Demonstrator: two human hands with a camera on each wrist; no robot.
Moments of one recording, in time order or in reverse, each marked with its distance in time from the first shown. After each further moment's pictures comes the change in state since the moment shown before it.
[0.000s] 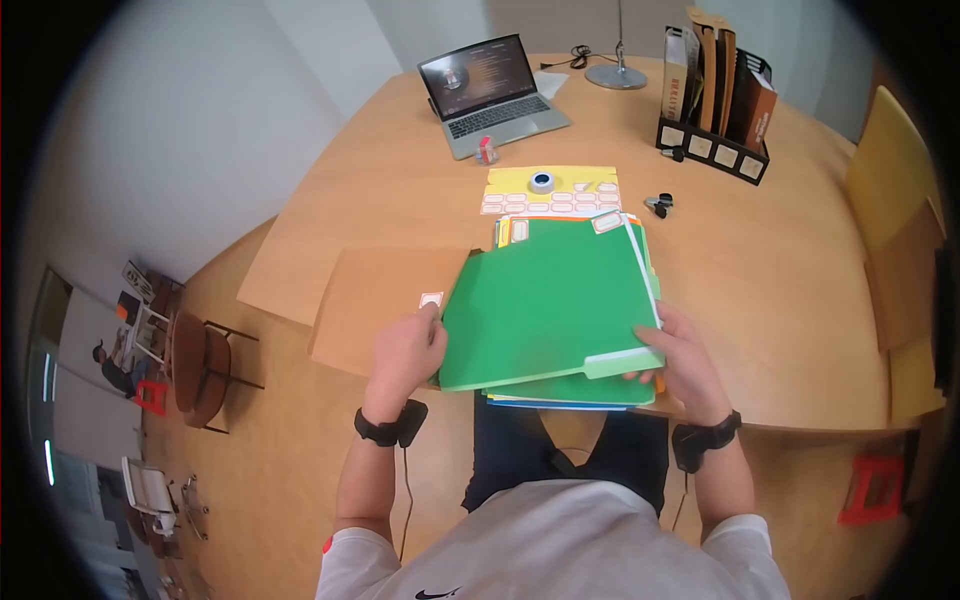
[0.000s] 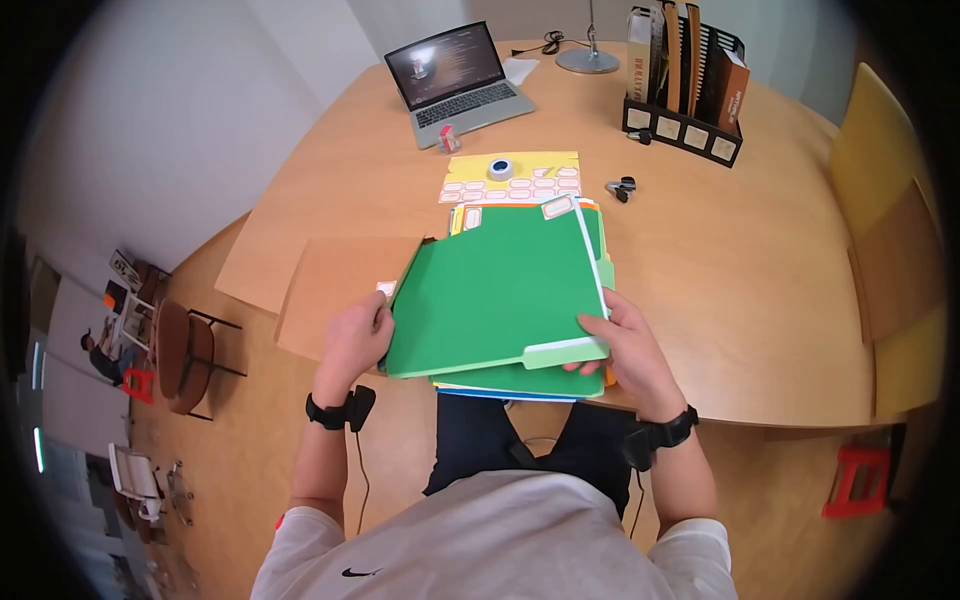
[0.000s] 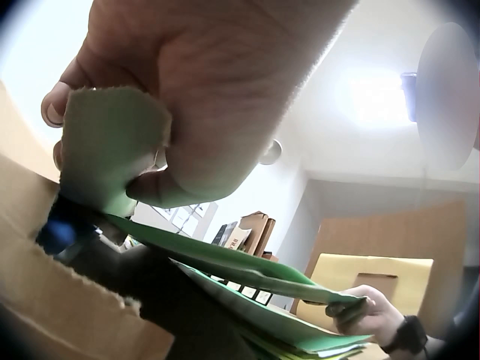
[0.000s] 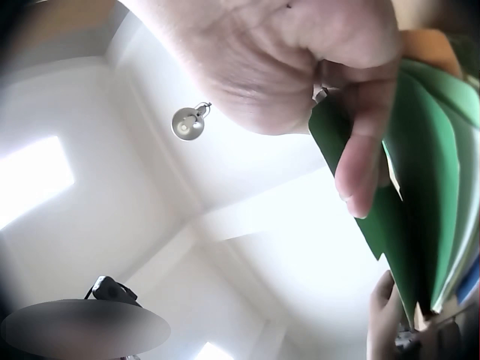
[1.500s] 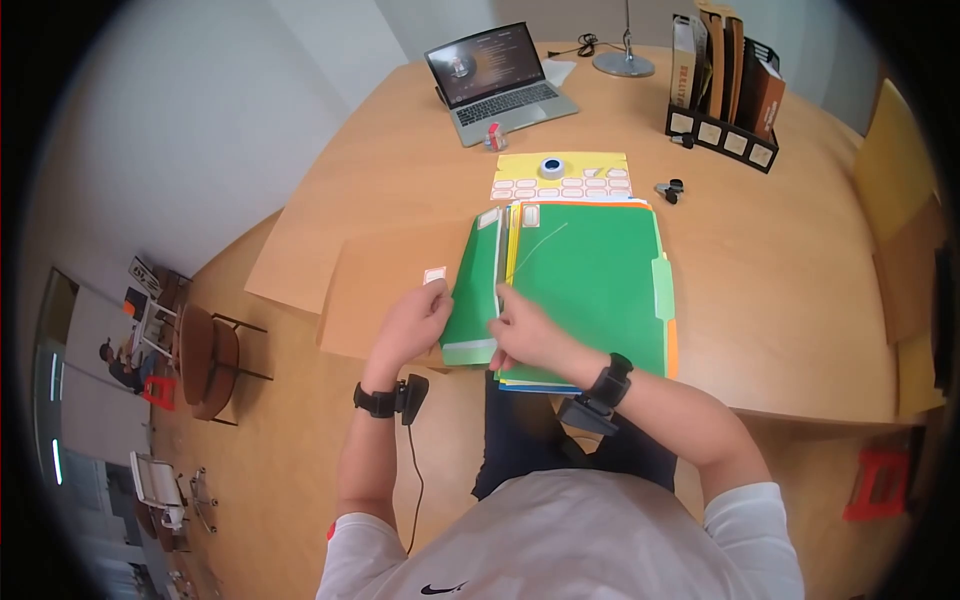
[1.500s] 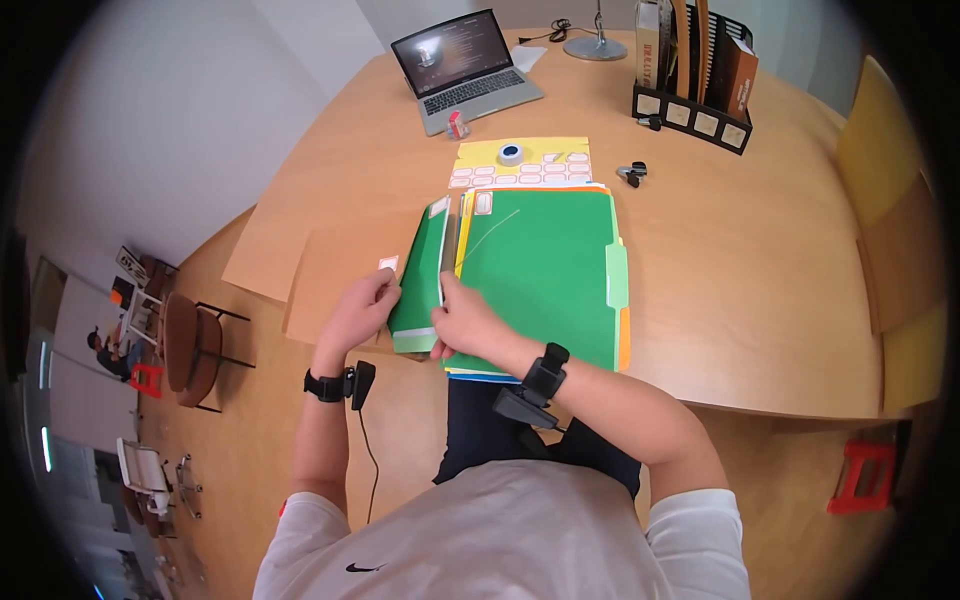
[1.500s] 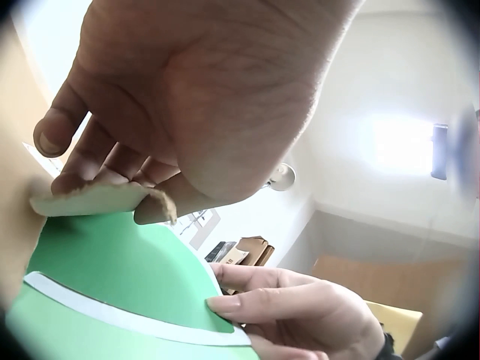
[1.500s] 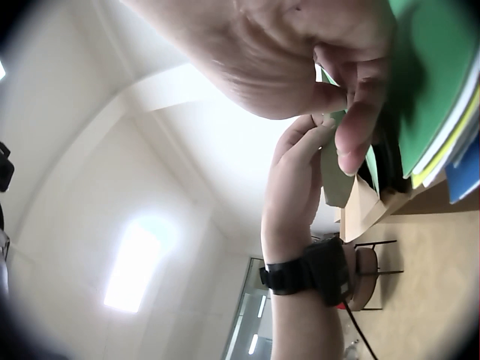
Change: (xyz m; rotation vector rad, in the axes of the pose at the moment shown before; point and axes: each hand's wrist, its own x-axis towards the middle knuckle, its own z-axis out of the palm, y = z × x) left_hand 0.019 -0.029 -0.001 -0.428 -0.211 -0.042; right_hand 0.083 0.038 0.162 -0.394 -0.283 -0.015
